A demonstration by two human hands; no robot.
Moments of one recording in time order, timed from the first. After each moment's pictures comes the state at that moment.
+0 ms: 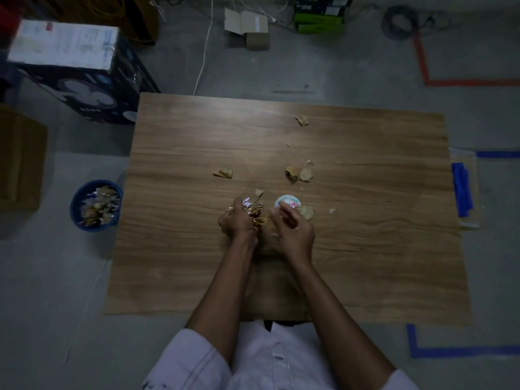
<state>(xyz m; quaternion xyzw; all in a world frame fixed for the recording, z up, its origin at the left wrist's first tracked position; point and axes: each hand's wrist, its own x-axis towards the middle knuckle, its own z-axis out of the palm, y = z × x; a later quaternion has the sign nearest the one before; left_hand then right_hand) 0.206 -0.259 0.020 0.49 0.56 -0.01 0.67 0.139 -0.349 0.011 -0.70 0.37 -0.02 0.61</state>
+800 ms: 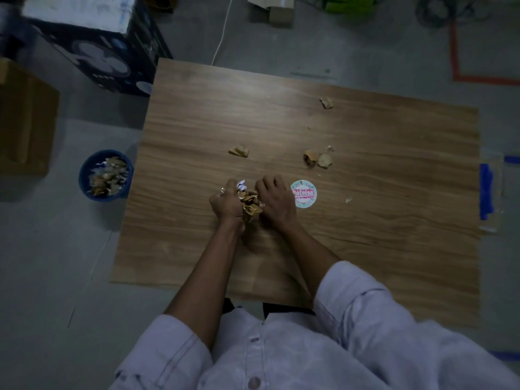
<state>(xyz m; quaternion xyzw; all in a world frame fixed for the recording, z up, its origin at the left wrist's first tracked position) 0.203 -0.207 0.000 0.49 0.50 0.01 0.71 0.196 -0.319 -0.072 -0.97 -0.15 -0.08 0.14</state>
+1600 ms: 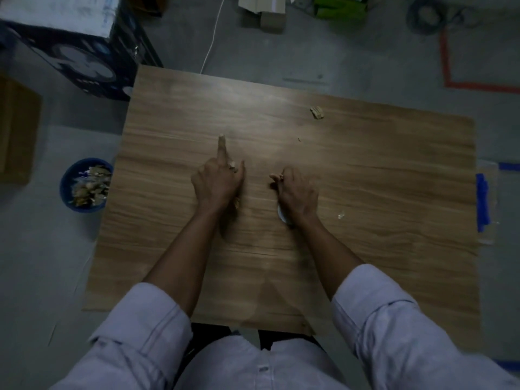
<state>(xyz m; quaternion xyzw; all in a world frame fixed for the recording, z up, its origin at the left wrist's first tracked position) 0.281 -0.199 -0.002 0.98 0.11 -0.09 0.14 0.241 -0.384 -0.063 -0.99 0.01 -0.09 0.14</state>
